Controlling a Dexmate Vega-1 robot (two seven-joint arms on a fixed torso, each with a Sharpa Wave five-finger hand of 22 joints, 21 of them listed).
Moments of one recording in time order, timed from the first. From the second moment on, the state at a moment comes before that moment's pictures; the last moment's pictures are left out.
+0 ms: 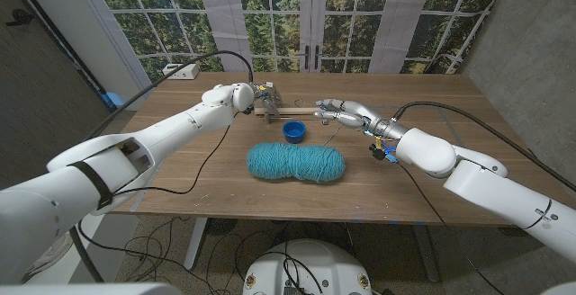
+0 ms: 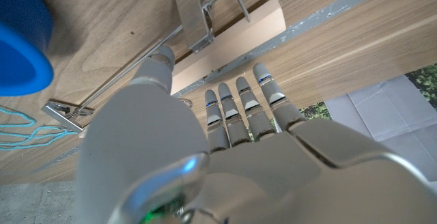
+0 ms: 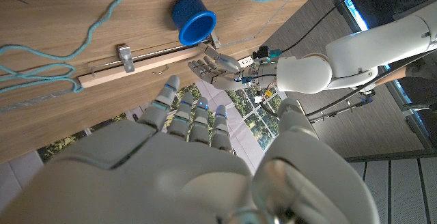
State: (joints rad) left arm 0.22 0.54 1.00 -1.22 0.54 0.23 -0.27; left_hand 0.94 -0.03 0.34 -0.12 0.31 0.44 -0.02 0.21 0.20 0.42 -0.04 0.28 0.27 0.44 -0.05 0.22 0.18 0.31 0.07 0.52 0.17; right arm -1.06 -0.97 -0.44 -2.22 0.16 -0.19 -0.01; right_hand 0.35 0.10 0.33 -0.11 0.18 0.16 -0.01 0.21 0.18 0.17 0.10 0.22 0.20 0.14 0.09 0.24 0.21 0.25 0.11 0.21 0.18
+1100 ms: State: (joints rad) left arm 0.25 0.49 1.00 -1.08 0.46 0.15 -0.15; left_hand 1.24 0.12 0.44 -0.17 0.22 0.75 -0.02 0.27 0.19 0.68 -0.09 0.34 0.30 0.68 -0.05 0.28 0.19 0.53 0.01 0.59 0.17; right arm -1.04 -0.95 -0.45 -2.18 0.19 -0.17 0.00; right_hand 0.34 0.11 0.32 -0.11 0.18 0.16 -0.01 0.20 0.18 0.19 0.10 0.22 0.20 0.15 0.09 0.24 0.21 0.25 0.12 0.21 0.18
